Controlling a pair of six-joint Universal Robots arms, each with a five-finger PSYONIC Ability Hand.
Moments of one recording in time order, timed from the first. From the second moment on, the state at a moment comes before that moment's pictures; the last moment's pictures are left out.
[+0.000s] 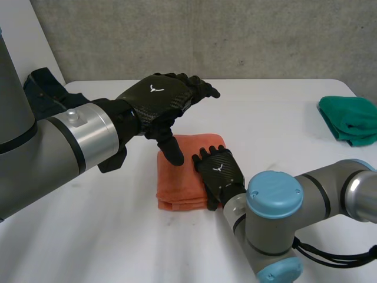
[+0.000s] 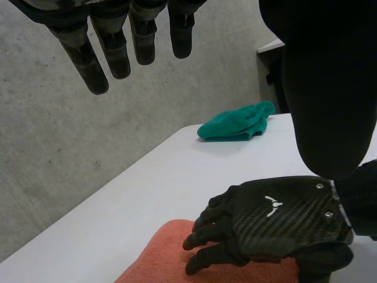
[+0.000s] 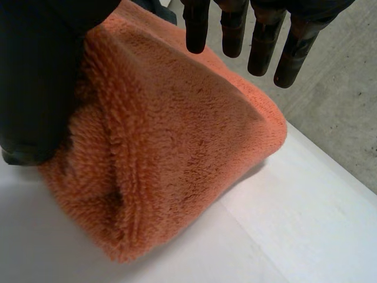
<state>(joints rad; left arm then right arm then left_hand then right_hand) 4.17 -1.78 -1.26 2.85 -1.15 3.33 2.29 -0.89 1.55 -0.44 1.62 2.80 0.19 0.21 0.21 0.21 0.05 0.17 0.22 0.22 0.24 0.05</state>
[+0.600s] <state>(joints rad) 4.17 -1.78 -1.25 2.85 -1.15 3.30 2.29 -0.83 1.45 -0.45 1.61 2.75 0.19 0.21 0.21 0.21 0.05 0.18 0.22 0.22 0.24 0.05</state>
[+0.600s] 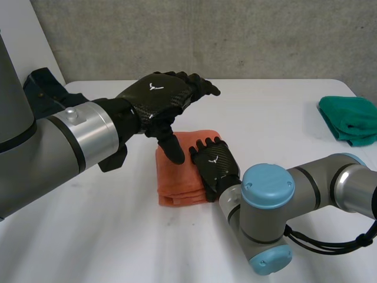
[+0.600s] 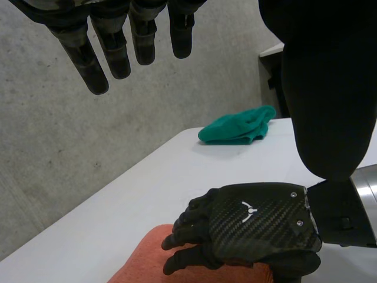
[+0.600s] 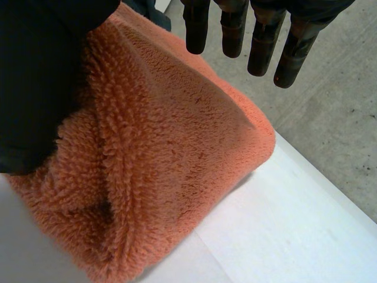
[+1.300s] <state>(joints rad) 4.17 -1.78 -1.25 2.85 -1.15 3.26 2.29 -0.73 1.30 -0.44 1.58 2.75 0.19 0.21 0.22 0.21 0.05 0.38 0.44 0.44 0.44 0.24</state>
